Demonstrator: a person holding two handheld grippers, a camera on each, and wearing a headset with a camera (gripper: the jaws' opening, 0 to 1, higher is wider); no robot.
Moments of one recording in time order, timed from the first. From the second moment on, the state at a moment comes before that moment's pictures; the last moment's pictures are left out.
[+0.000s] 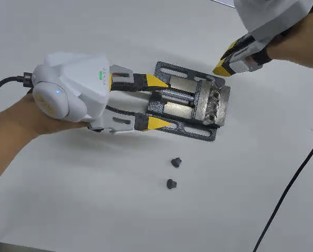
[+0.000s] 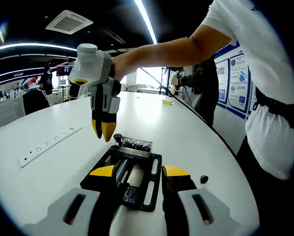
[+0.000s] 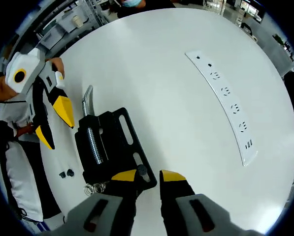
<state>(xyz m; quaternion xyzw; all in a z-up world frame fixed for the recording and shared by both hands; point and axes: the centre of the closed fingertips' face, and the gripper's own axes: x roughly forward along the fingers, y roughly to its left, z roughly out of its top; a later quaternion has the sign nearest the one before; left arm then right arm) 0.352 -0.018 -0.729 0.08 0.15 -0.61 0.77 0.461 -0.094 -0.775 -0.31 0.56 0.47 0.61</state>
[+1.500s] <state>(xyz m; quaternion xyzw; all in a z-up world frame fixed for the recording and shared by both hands) 0.351 -0.007 -0.731 0.08 0.15 -0.61 0.77 0.447 -0.093 -0.812 -0.20 0.69 0.39 0.58</state>
